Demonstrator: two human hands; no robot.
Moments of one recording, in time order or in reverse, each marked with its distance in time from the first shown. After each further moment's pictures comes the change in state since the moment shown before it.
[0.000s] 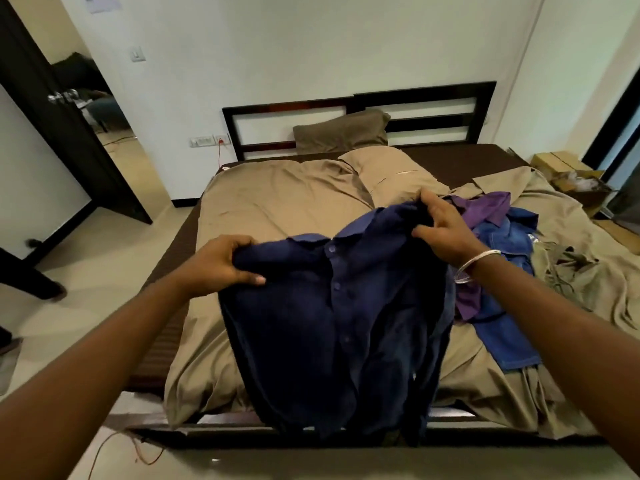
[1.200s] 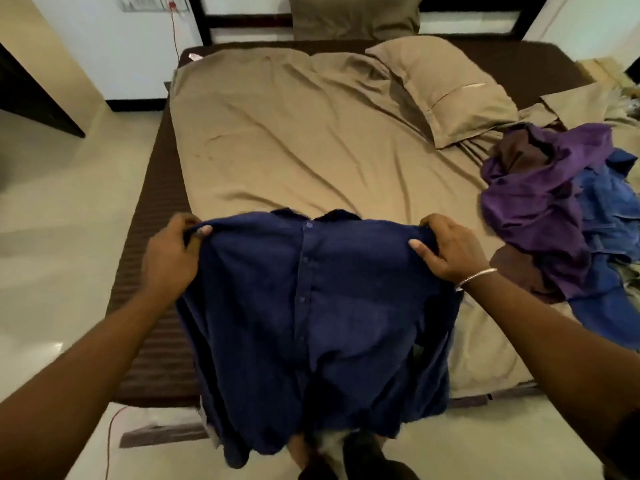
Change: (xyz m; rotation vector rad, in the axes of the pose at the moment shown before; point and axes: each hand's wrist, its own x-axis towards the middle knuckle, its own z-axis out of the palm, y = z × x) left_hand 0.138 -0.398 -0.085 0.141 0.375 -0.346; right_hand 0.147 0.108 0.310 -0.527 -0.117 0.162
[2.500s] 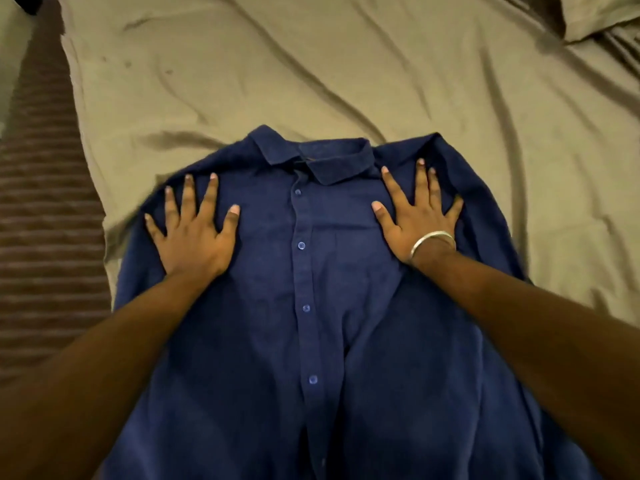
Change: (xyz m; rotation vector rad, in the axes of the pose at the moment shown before) left_hand 0.157 -0.135 0.323 0.380 -0.208 -0.081; right_hand 0.151 0.075 0.338 -0.238 -0.264 0.382
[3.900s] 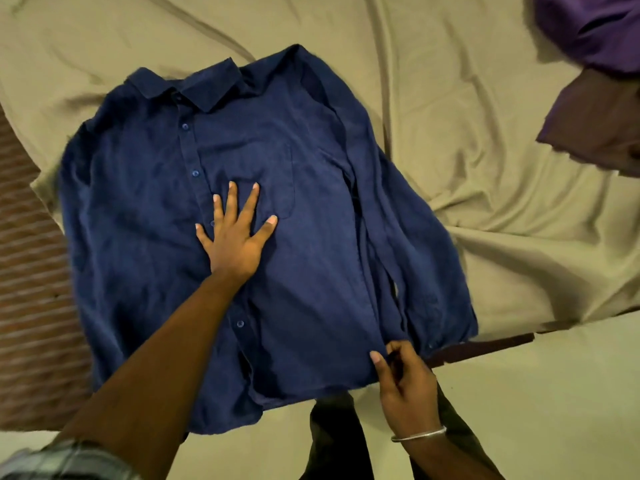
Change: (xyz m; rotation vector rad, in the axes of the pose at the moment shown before) left_hand -0.190 0.137 0.038 -0.064 -0.252 0.176; right_hand -0.414 0.099 0.033 0.991 0.009 0.448
